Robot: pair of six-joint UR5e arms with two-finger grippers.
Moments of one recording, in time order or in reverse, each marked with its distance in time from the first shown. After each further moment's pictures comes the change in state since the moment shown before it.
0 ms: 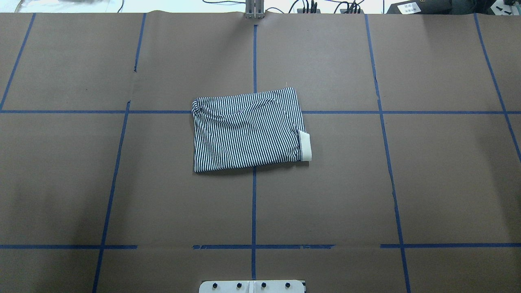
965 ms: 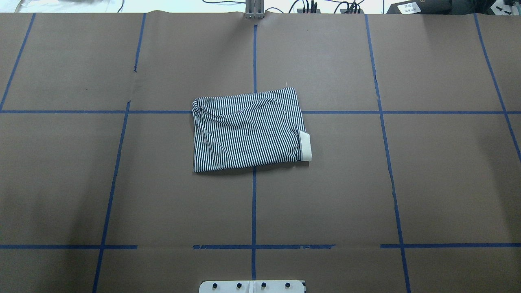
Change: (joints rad) left arm -0.016 0.016 0.047 0.002 -0.036 0.002; right arm 0.005 -0.017 0.010 0.002 -0.098 -0.077
